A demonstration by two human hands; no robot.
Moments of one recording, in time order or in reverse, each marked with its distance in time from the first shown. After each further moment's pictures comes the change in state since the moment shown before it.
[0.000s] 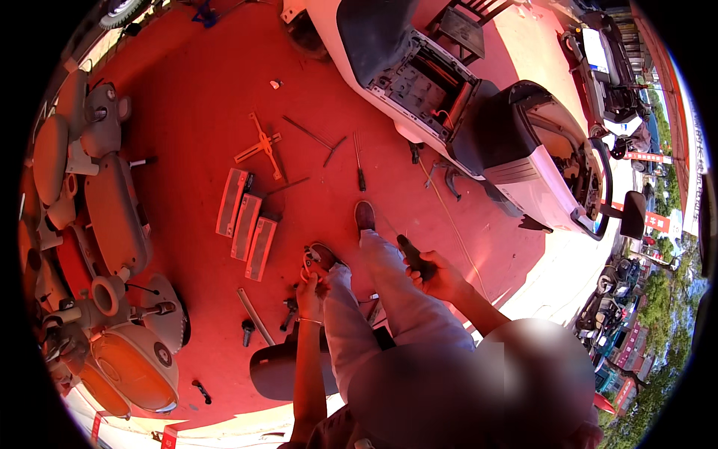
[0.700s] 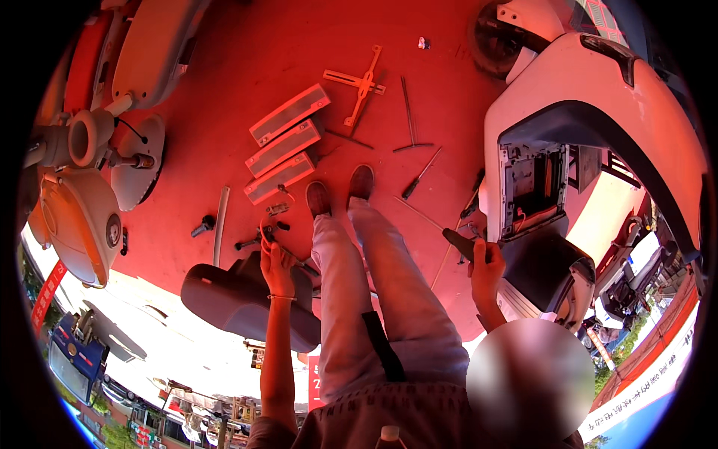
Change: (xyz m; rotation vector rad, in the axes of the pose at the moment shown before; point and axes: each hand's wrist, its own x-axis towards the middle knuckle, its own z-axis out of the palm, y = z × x) left_hand 0.045 0.046 -0.036 -0.388 0.572 0.503; right_hand 0.150 -0.113 0.129 -1.486 0.519 -0.708
